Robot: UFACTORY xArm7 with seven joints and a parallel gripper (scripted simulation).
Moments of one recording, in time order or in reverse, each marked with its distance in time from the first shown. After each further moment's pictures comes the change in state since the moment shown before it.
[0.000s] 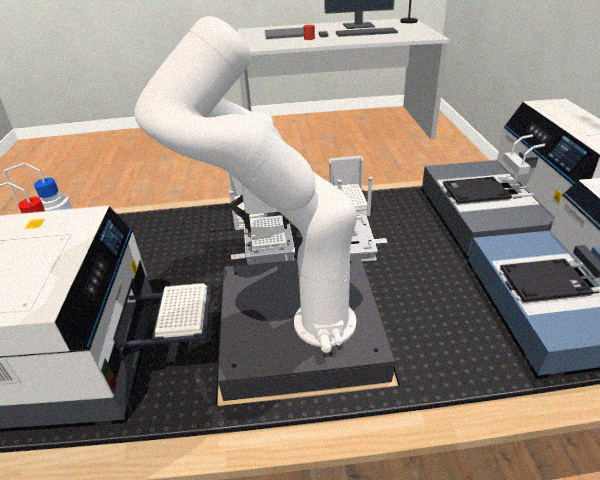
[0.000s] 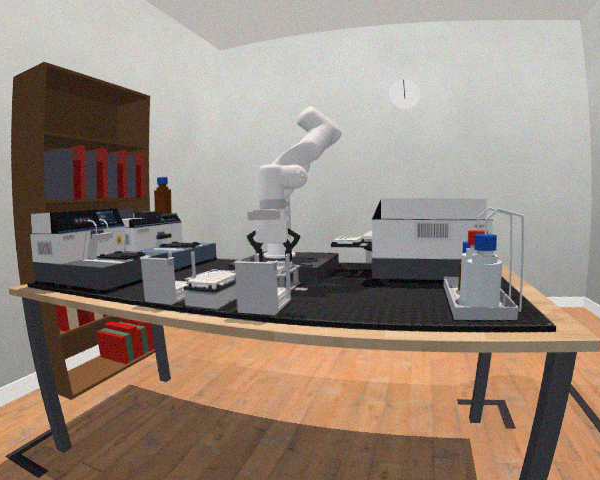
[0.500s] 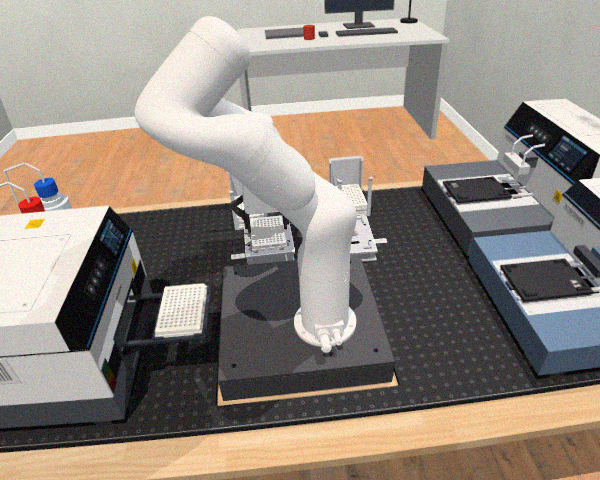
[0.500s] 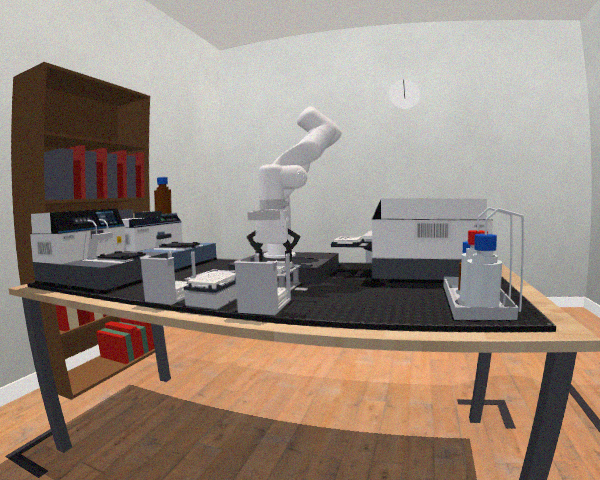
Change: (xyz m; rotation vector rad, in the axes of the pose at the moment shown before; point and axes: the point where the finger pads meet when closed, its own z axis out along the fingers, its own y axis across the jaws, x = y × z) arm 0.000 0.000 0.001 0.000 0.000 0.000
